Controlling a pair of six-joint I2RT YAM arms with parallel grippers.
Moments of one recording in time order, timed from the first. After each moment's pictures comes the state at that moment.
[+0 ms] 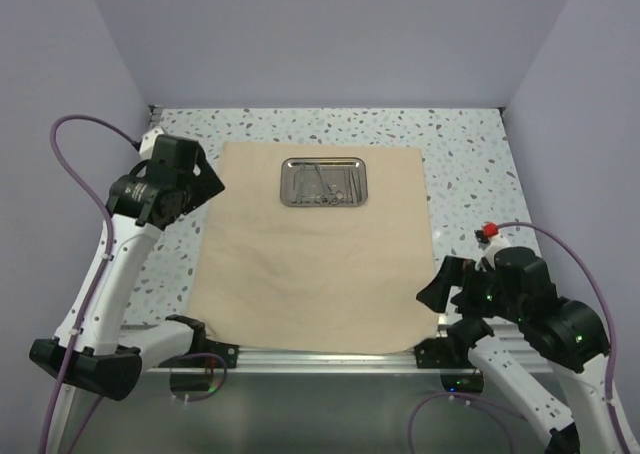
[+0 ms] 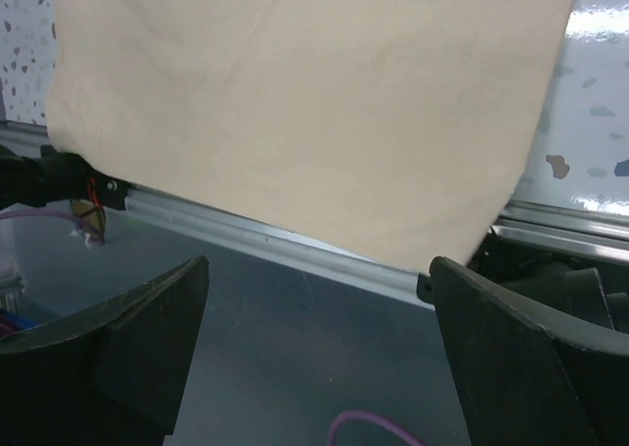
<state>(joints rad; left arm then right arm) -0.26 1.15 1.41 -1.14 -0.39 -0.78 0.46 0.44 1.01 -1.36 -0.14 0.63</state>
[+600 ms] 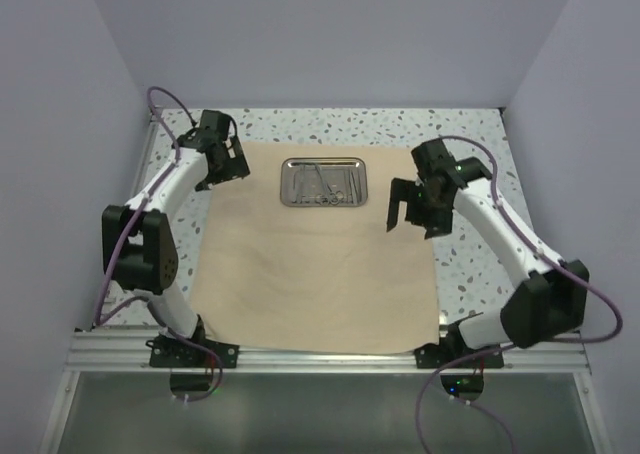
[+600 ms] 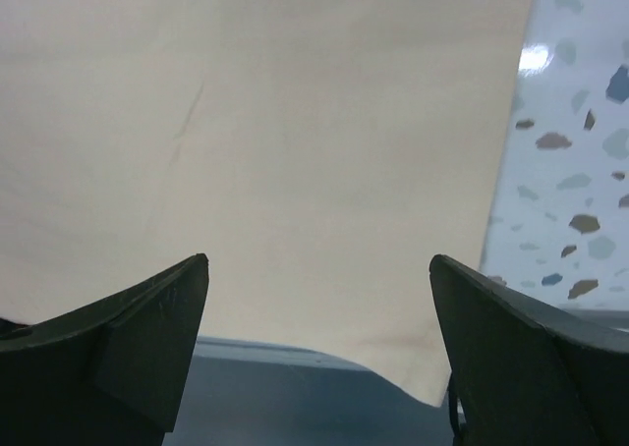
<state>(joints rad) -0.17 1.70 1.39 -0.75 -0.26 -0.51 0.38 1.35 1.25 -1.15 -0.02 0.51</state>
